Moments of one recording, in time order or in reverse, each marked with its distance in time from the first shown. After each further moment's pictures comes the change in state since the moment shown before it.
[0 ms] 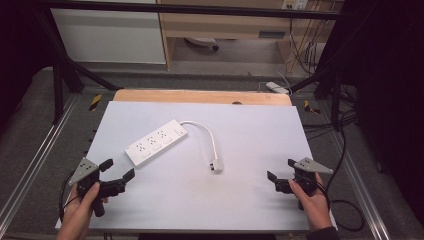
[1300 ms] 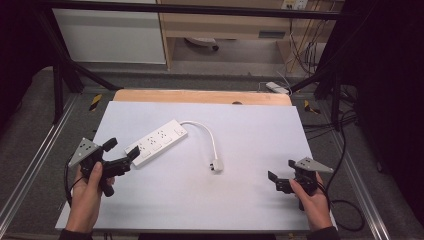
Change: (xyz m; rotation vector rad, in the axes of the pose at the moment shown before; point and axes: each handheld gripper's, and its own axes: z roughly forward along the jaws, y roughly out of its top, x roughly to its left) left arm -0.012 0.060 0.002 -0.185 -0.003 -0.043; right arm -0.003 -0.001 0.000 0.021 -0.007 0.028
